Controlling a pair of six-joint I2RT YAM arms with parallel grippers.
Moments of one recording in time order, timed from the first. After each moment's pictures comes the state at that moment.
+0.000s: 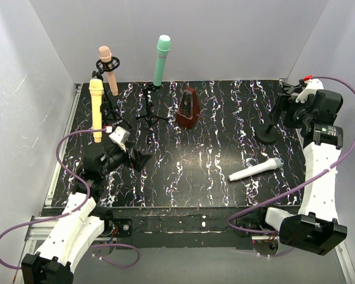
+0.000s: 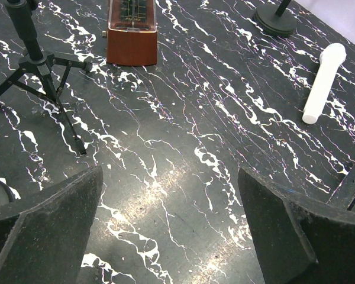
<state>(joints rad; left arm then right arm) -0.24 0.67 0.47 -0.02 0.51 -0.07 -0.24 1.11 1.29 -0.74 -0.34 -0.03</state>
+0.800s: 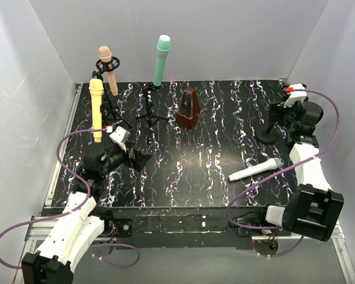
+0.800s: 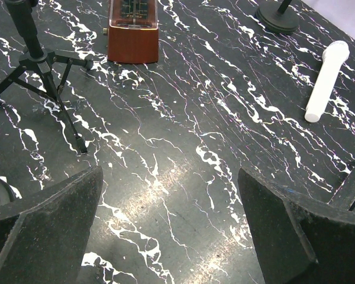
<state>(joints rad) -0.24 0.68 0.47 -0.02 0.50 -0.06 -0.24 1.22 0.91 0.02 -0.27 -0.23</state>
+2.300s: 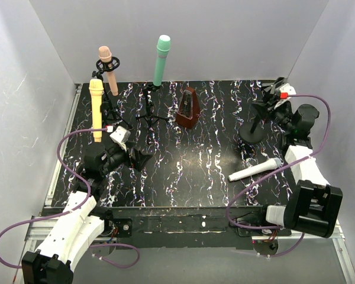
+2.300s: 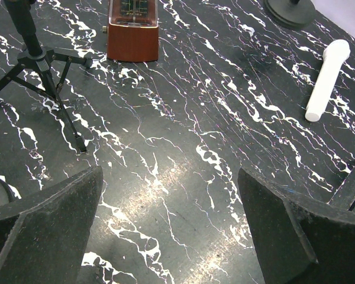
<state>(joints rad) -0.24 0.69 0.47 -0.01 0.51 -0.06 -0.21 1.29 0.79 0.51 -0.79 -0.09</state>
